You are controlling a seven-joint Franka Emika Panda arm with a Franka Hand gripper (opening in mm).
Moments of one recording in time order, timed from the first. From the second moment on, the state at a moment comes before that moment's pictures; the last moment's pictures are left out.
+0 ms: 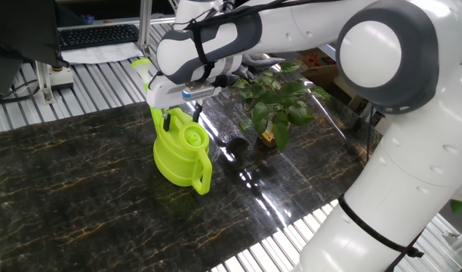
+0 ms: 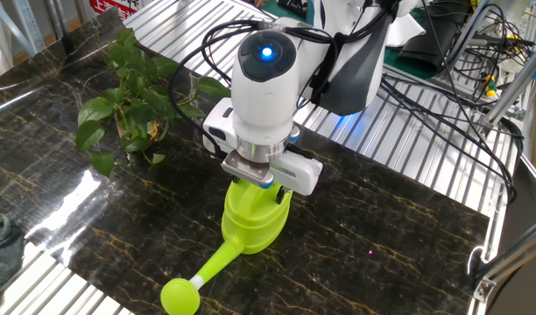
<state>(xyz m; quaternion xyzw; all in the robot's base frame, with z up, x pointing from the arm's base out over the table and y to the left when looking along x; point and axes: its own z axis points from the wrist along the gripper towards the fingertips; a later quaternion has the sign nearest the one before) 0.512 0.046 0.200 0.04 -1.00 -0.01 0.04</state>
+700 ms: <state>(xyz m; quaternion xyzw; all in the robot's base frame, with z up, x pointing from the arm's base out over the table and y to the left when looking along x) 0.510 0.046 0.200 0.02 -1.00 0.00 0.05</state>
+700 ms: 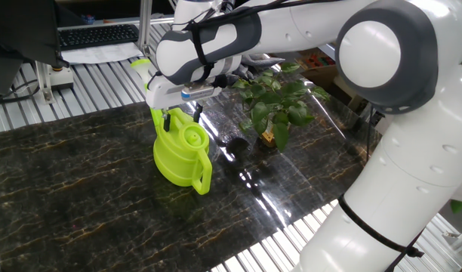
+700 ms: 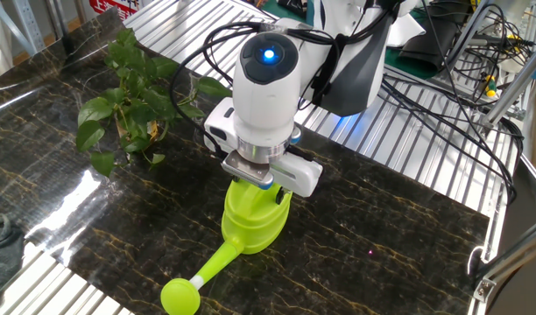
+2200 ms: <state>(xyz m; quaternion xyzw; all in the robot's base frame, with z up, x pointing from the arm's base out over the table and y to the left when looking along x) 0.509 0.047 0.202 0.02 -1.00 0.00 0.05</state>
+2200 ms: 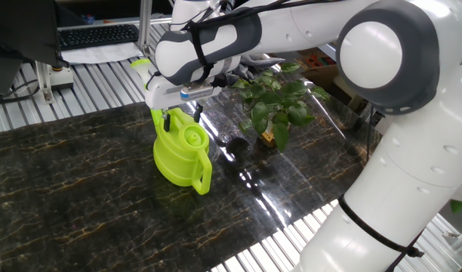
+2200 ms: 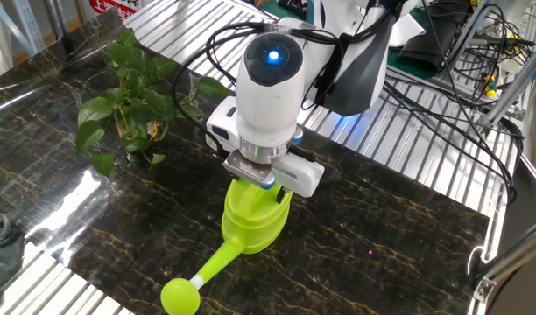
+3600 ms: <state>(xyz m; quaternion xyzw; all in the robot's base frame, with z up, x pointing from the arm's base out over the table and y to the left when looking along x) 0.510 0.048 0.200 0.02 -1.00 0.00 0.05</state>
